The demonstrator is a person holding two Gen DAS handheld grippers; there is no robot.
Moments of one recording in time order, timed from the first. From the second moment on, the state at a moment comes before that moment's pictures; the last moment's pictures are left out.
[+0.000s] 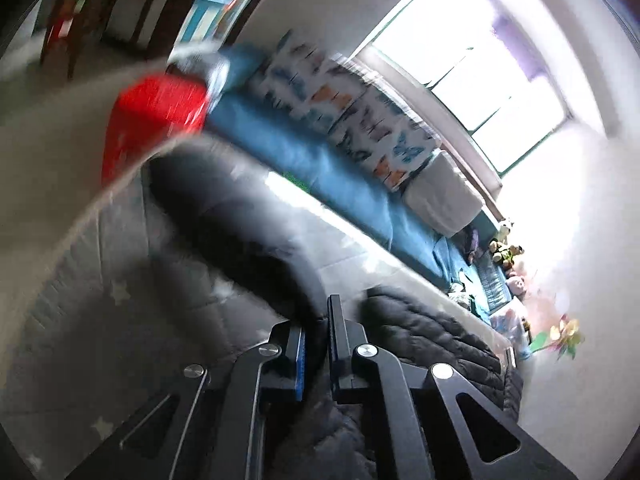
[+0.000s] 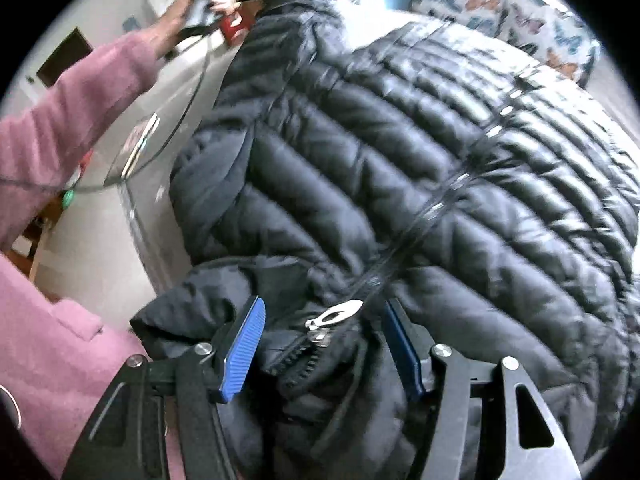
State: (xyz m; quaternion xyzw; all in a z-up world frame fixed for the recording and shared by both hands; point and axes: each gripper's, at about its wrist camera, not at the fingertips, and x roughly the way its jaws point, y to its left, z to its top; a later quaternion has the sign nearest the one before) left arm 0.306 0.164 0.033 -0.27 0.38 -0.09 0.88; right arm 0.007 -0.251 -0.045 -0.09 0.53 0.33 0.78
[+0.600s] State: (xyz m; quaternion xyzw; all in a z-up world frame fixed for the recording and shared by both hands) left arm 0.064 -0.177 0.096 0.03 0.35 -0.32 0.88; right arm -0.006 -0.396 -0.012 0.07 0.46 0.19 0.87
